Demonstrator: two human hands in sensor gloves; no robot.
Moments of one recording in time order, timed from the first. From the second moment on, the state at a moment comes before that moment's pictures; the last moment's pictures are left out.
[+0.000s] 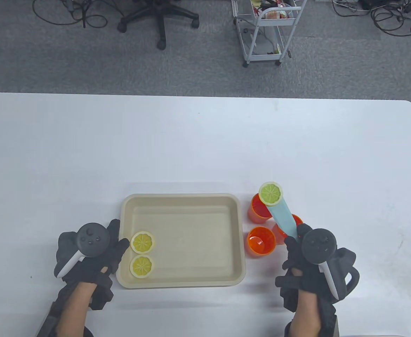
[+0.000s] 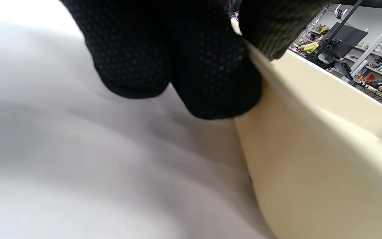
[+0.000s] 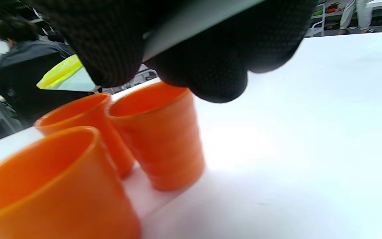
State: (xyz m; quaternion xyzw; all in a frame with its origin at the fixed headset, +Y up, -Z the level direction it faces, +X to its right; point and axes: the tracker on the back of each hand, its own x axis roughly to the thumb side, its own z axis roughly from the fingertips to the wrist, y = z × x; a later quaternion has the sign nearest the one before) left_hand -0.256 -0.742 -0.105 -0.17 0.02 0.22 0.96; right_hand 0.243 -0.666 -0.121 -0.20 0.07 0.97 0.12
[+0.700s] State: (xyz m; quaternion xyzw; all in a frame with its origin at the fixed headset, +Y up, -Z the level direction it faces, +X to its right) left_hand -0.256 -0.743 -0.105 -0.17 0.03 0.22 0.96; right_hand 0.245 -0.668 -0.121 -0.24 0.06 0.97 0.09
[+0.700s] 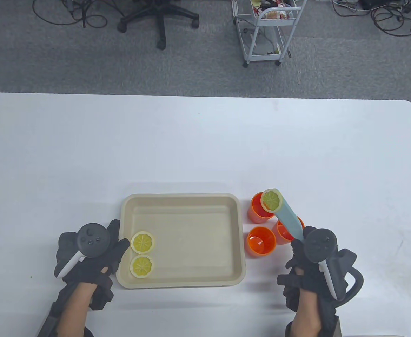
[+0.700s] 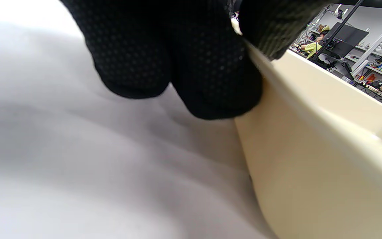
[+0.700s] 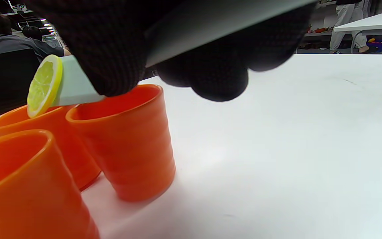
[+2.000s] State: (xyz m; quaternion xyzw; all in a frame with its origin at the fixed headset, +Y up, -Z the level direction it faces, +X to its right) left_hand -0.256 -0.743 -0.105 -0.18 0.02 0.22 0.96; right_hand 0.061 -0.712 -0.110 0.14 0.13 0.98 -0.05
